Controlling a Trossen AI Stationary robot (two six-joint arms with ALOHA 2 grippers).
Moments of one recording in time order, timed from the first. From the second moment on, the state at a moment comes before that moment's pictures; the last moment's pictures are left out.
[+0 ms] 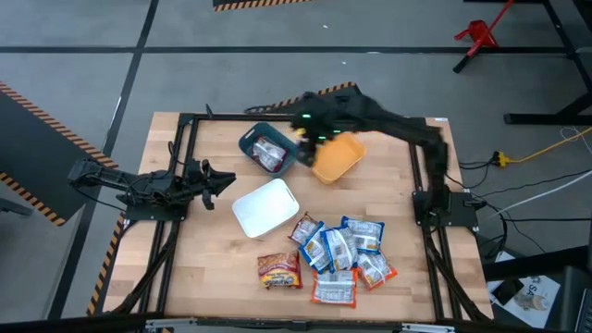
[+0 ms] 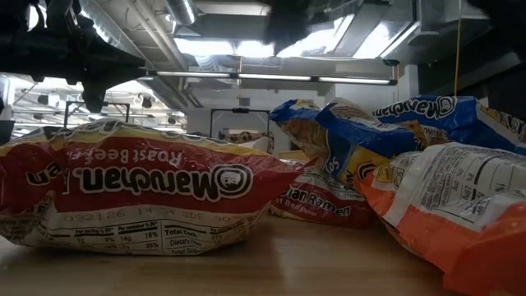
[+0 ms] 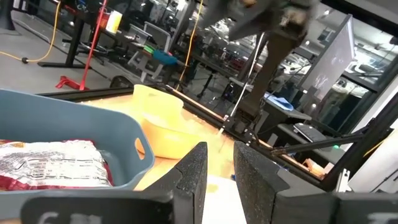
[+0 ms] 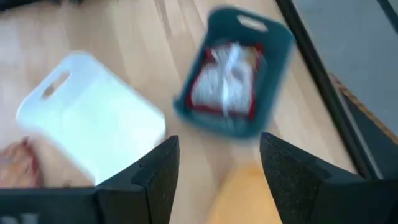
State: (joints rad) left arm -0.19 0.18 0.01 0.24 -0.51 -0.46; right arm -0.22 1.98 2.25 -1.26 0.03 0.10
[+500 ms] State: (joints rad) left arm -0.19 0.18 0.01 0.25 -0.51 -0.46; right arm 0.27 1.57 1.68 -1.40 0.19 1.03
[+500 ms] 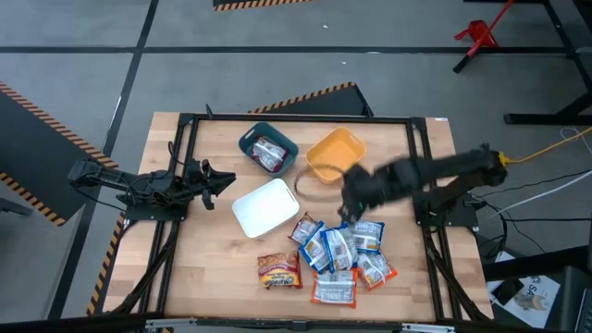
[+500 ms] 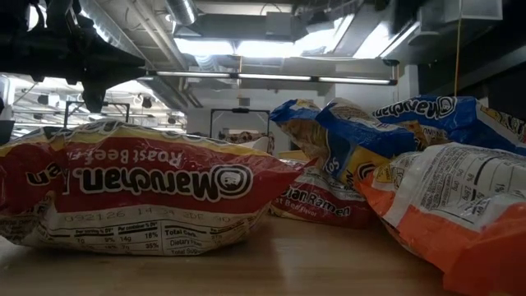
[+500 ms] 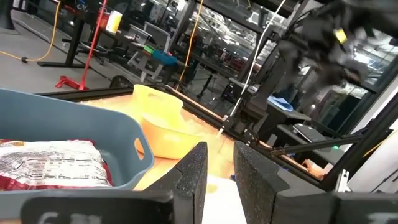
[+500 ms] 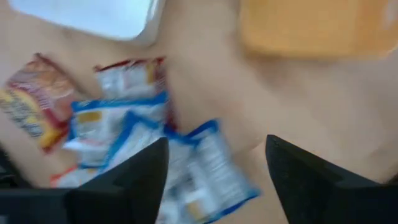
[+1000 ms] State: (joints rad) left arm -0.19 0.18 0.01 0.25 -0.50 -0.46; right arm 0.49 1.58 1.13 -0.74 0.17 1.54
